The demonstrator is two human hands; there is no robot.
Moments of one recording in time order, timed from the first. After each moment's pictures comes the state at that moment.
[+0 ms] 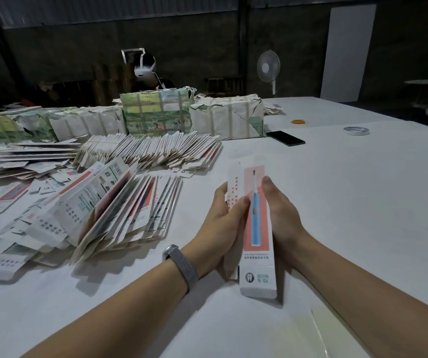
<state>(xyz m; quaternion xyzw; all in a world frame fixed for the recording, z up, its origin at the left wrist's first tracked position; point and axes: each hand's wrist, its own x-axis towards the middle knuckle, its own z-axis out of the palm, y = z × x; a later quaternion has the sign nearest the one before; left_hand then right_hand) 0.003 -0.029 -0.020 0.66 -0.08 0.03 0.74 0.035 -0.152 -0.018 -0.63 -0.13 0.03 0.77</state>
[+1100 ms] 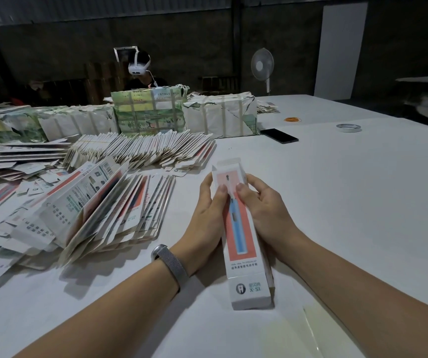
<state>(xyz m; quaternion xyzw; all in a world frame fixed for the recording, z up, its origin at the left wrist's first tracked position) 0.012 -0.020 -0.023 0.68 -0.09 0.08 0.72 0.034 -0.155 -0.014 -0.69 -0.18 0.00 0.71</state>
